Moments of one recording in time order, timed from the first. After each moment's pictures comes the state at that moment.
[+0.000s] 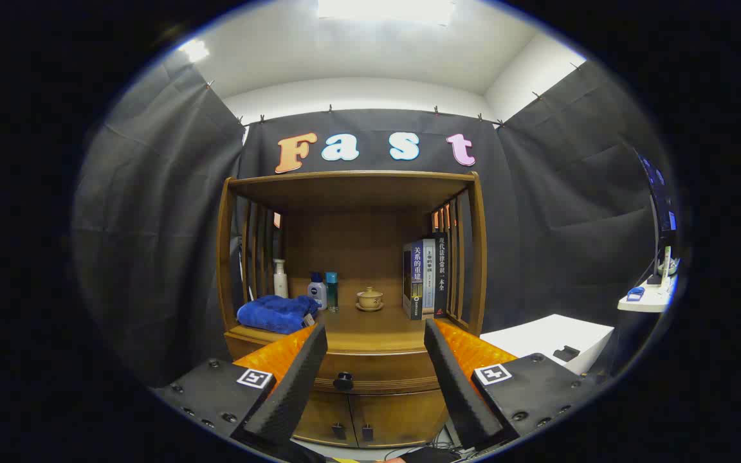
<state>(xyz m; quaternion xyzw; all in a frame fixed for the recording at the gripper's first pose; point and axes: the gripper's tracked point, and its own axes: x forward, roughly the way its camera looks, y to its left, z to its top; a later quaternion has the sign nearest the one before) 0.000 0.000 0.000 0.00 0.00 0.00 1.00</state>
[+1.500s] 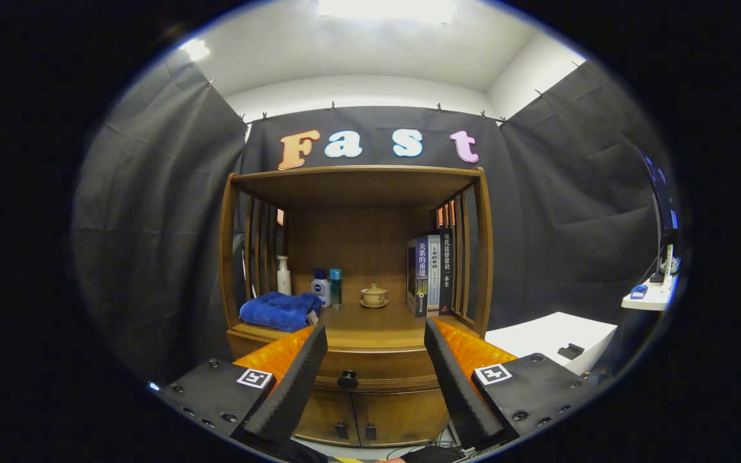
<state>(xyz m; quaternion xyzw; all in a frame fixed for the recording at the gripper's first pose) 0.001 0.013 -0.009 0.00 0.01 0.00 1.00</state>
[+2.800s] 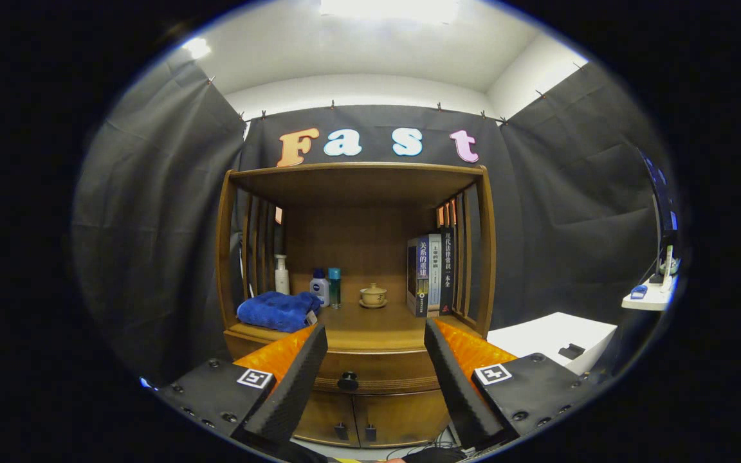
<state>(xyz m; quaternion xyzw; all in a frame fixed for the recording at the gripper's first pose) 0.015 0.021 -0.006 -0.01 0.00 0.00 1.00</state>
